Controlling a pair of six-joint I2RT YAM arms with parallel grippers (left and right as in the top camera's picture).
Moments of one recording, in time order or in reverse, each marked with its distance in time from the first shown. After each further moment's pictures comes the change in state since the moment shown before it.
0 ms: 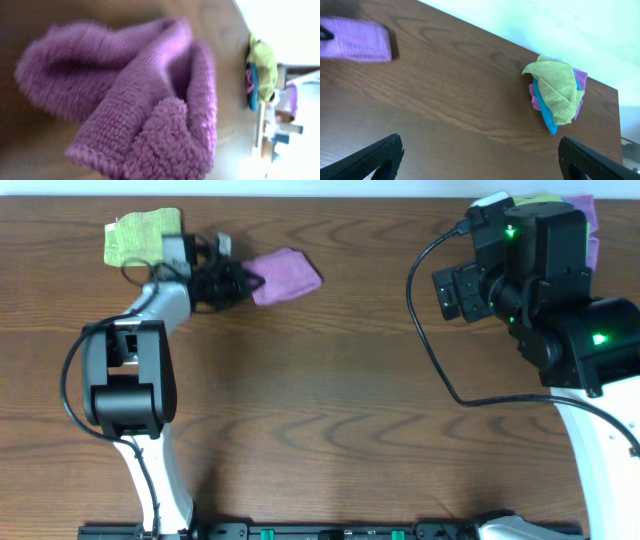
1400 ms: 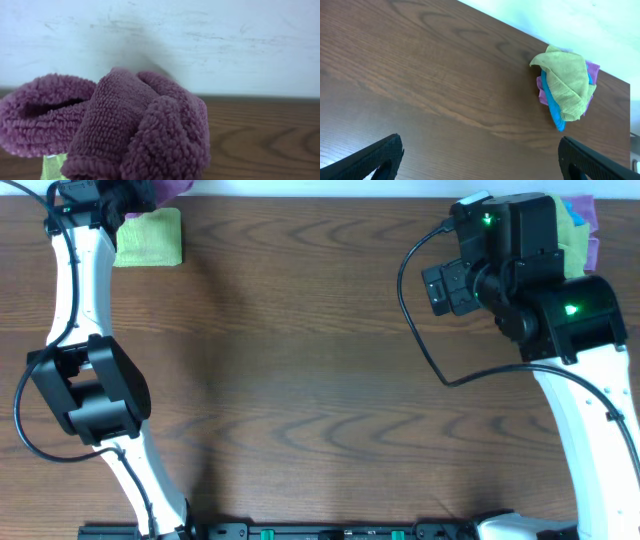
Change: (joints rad) left arm 0.187 0.002 0.563 -0.193 -0.502 0.538; right arm 0.000 0.079 0.000 -0.002 0.000 0.000
